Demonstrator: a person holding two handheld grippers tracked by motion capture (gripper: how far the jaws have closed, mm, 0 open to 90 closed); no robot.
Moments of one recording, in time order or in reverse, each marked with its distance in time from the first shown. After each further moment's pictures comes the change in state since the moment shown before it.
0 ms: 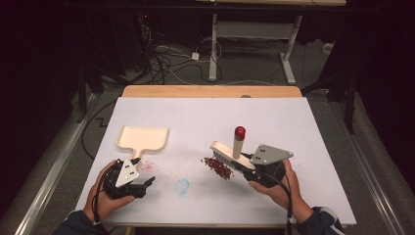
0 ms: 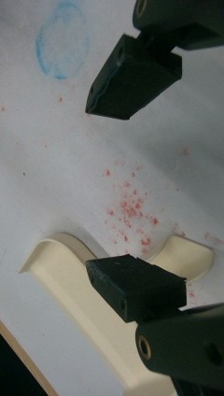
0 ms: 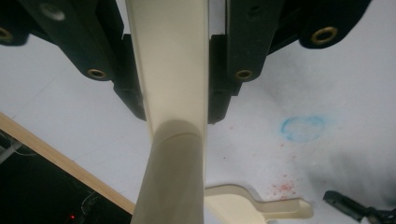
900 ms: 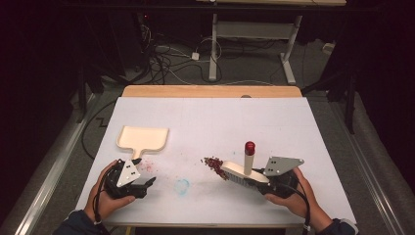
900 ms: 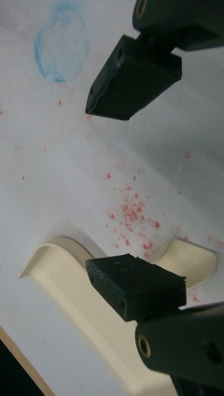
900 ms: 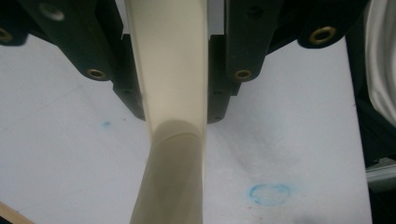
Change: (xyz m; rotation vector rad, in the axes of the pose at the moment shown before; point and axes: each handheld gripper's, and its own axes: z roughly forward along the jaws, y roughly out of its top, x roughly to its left) left arm -0.001 0.001 0.002 0.007 -0.011 0.012; right arm -0.007 -0.040 -0.010 0.104 0.143 -0.018
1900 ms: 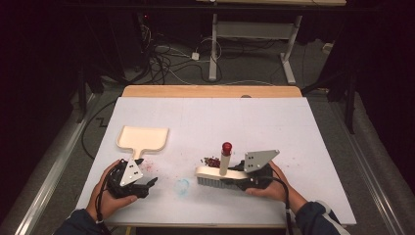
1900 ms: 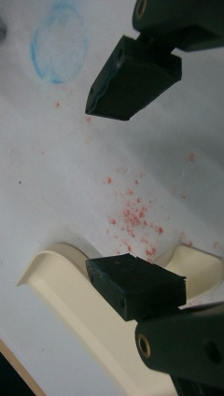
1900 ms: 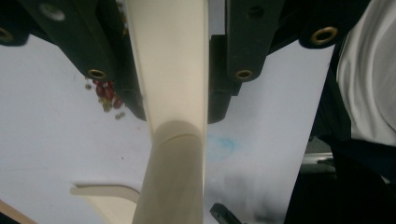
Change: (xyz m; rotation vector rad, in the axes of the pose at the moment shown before) left arm -0.001 0.002 0.005 0.017 -0.011 0.008; right arm -0.011 0.022 0.059 -0.167 0.302 -0.156
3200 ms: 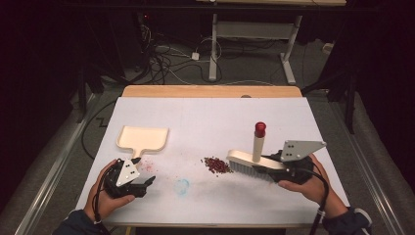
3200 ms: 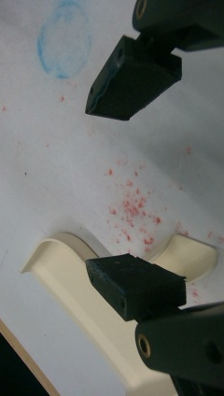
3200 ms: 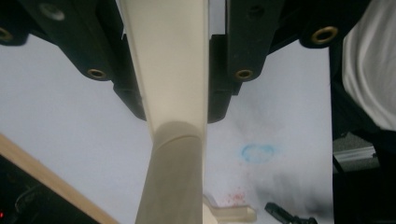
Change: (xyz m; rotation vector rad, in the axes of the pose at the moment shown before) left arm 0.003 -0.001 -0.006 -0.022 0.020 -0.014; right arm 0.011 0.014 -0.104 0.073 -0.228 0.105
